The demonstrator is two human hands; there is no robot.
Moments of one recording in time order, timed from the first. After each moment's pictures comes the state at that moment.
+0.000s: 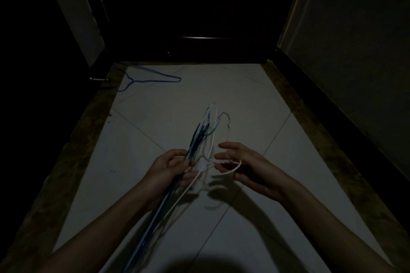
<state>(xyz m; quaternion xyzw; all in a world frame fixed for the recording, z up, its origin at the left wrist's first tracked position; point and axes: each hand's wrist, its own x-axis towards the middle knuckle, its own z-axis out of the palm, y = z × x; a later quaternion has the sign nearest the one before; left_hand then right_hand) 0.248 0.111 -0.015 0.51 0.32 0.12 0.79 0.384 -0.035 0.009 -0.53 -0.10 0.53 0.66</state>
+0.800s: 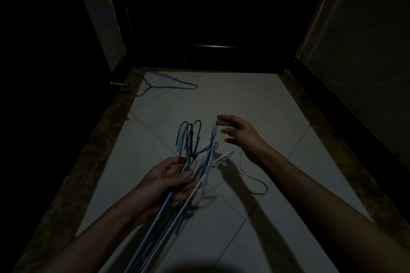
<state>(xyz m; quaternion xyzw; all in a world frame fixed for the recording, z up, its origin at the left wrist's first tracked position) 0.215 0.138 -0.003 0.49 0.28 0.11 0.82 0.425 0.069 0.003 -0.70 -0.27 0.34 0.57</state>
